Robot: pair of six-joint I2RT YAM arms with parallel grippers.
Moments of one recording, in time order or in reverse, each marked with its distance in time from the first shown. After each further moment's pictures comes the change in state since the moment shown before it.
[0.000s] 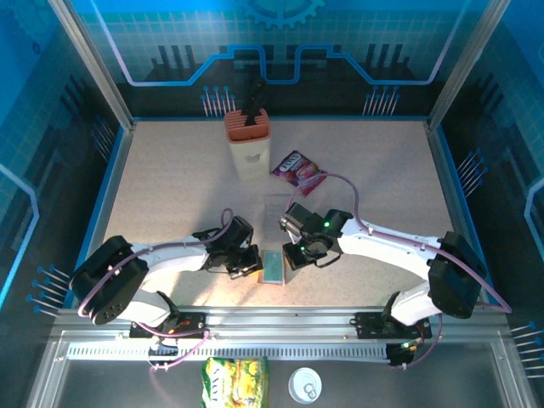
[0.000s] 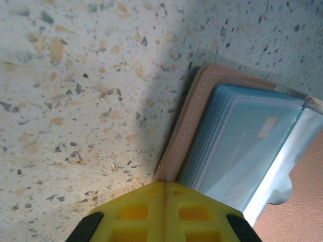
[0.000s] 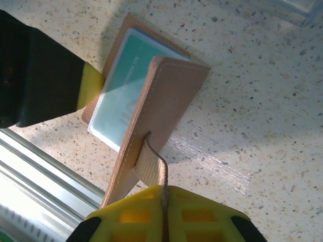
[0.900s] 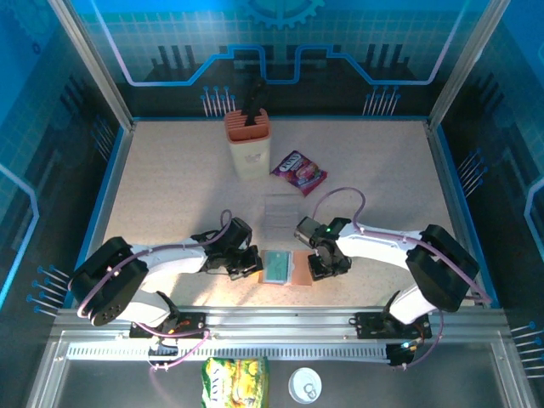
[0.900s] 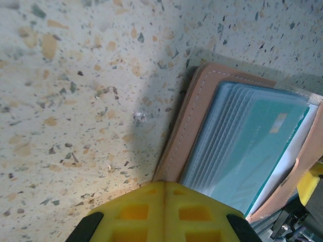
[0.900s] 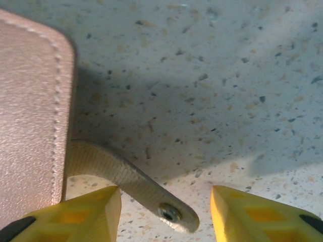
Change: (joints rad) left arm 0.000 -0.007 -0.031 0.053 0.013 -0.010; right arm -0.094 0.072 -0.196 -0.065 0.153 0.076
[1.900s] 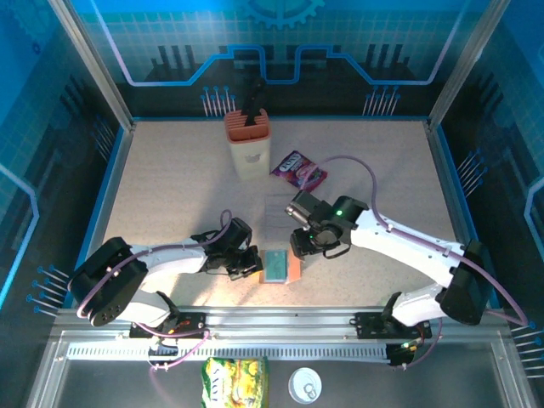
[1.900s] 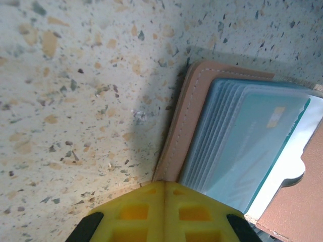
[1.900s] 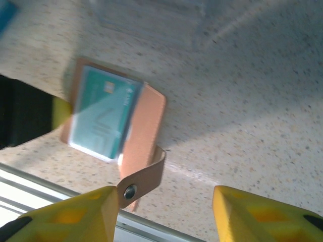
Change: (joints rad) left arm 0.000 -0.004 0.000 -0.004 0.000 0.000; right arm 0.097 -0.122 0.398 -0.197 0.042 0.008
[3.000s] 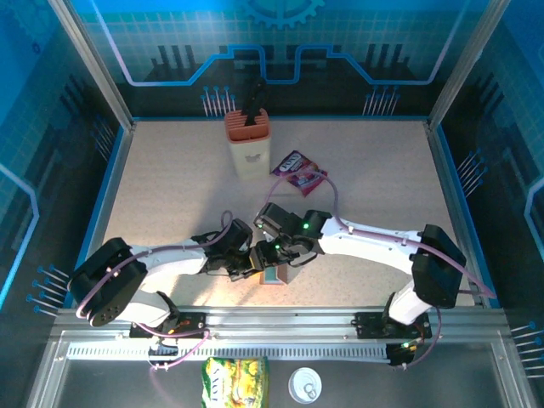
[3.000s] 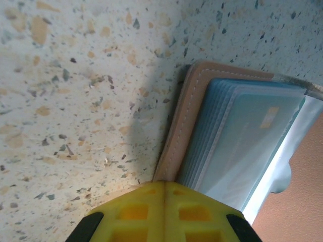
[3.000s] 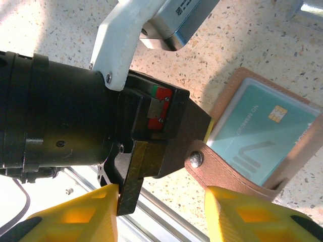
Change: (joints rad) left arm -0.010 -0.005 -0.006 0.006 -0.007 -0.003; right arm 0.100 0.169 -0.056 0.382 -0.241 0.063
